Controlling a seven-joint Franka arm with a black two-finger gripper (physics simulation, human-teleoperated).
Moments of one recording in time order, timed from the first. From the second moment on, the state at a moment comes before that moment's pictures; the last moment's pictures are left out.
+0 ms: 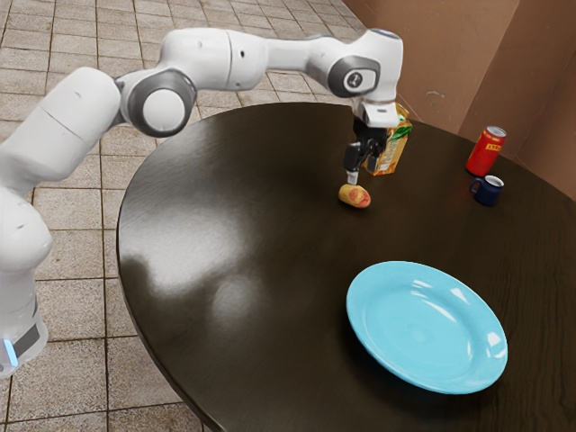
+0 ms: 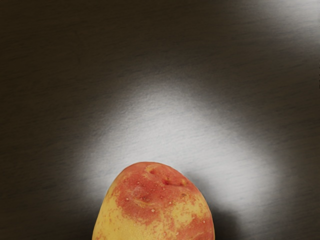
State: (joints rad) arm 0.53 0.78 -0.56 -0.91 0.23 1.70 1.05
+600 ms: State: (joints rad) arm 0.51 0.82 -0.54 -0.91 0.23 1.72 1.08
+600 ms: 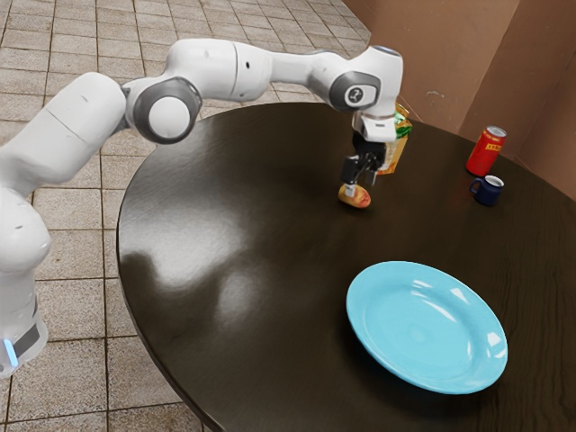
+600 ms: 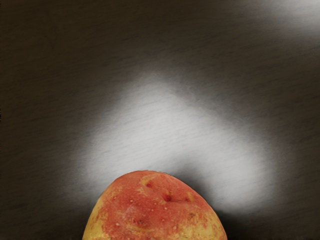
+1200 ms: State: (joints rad) arm 0.55 0.82 -0.55 -0.90 0.11 1.75 1.05
